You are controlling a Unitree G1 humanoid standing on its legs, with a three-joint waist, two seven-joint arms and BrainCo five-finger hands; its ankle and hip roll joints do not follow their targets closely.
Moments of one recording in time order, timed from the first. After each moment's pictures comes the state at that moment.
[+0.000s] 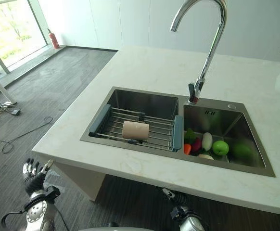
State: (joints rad) left arm 0.20 0.24 0.20 0.41 -0.53 -0.51 0.39; right arm 0.15 -0.18 0.13 0.76 0.71 -0.16 0.24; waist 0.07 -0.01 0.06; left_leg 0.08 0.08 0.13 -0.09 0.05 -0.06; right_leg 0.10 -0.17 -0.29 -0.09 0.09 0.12
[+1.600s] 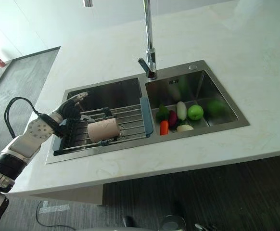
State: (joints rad) left arm -0.57 0.84 -0.44 0.33 -0.13 -0.06 -0.14; right arm 0.13 -0.39 0.03 1.24 0.44 -0.16 0.21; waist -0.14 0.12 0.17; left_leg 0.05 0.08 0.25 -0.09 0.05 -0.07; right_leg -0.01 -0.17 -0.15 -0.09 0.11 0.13
